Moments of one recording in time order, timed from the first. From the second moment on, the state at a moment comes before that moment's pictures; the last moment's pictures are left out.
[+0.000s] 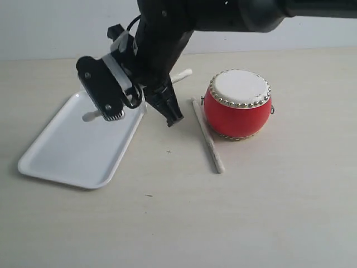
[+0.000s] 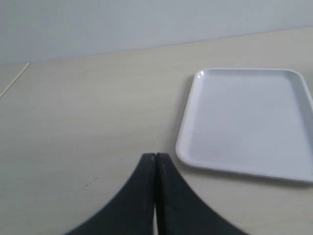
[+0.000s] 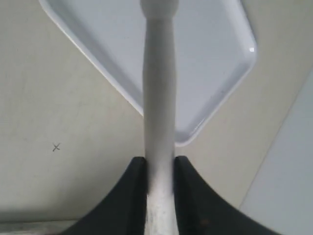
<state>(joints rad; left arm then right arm) 0.04 0.01 0.00 -0.11 0.37 0.27 0.82 1.95 -1.58 -0.09 0.76 -1.33</state>
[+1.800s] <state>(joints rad) 0.04 0.14 -0.28 -0.87 0.10 0.03 0.61 1.79 -1.58 0.86 1.22 -0.71</state>
